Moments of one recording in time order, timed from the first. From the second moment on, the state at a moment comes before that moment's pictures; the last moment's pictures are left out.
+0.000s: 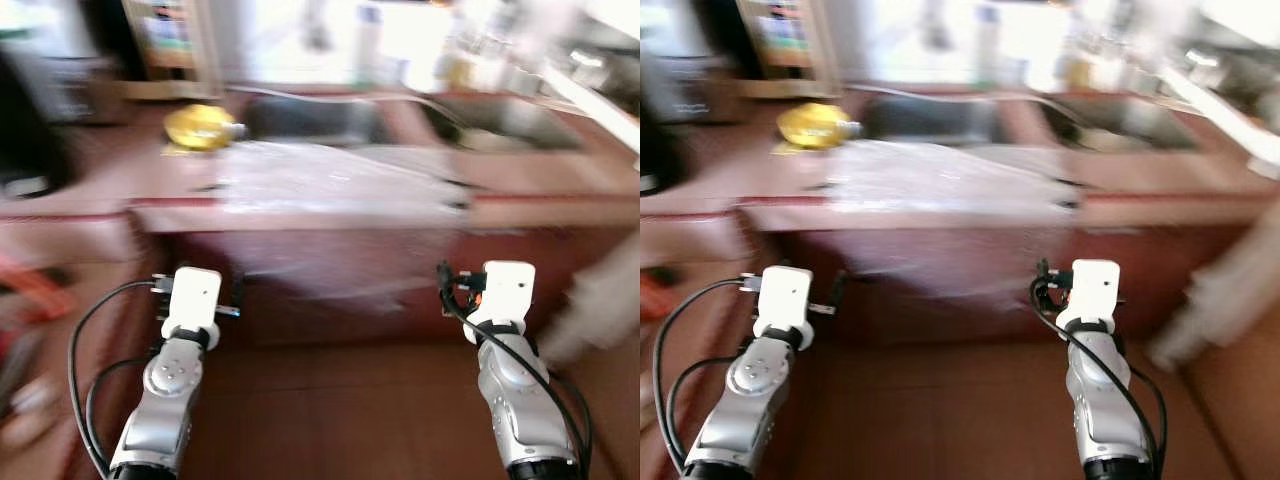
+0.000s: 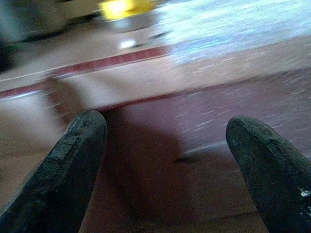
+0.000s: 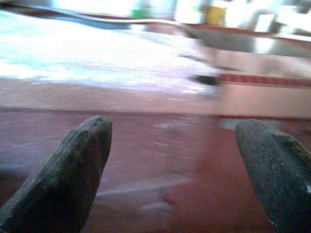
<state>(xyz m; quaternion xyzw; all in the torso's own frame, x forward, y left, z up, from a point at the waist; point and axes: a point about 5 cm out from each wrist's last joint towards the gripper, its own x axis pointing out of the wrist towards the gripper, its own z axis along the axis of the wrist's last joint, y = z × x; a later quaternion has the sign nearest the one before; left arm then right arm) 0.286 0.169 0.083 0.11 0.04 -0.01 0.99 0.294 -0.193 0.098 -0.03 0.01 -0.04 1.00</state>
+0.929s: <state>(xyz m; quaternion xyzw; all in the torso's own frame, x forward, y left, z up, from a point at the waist) 0.285 0.154 0.081 0.08 0.05 -0.06 0.99 0.300 -0.184 0.101 -0.01 0.00 -0.03 1.00</state>
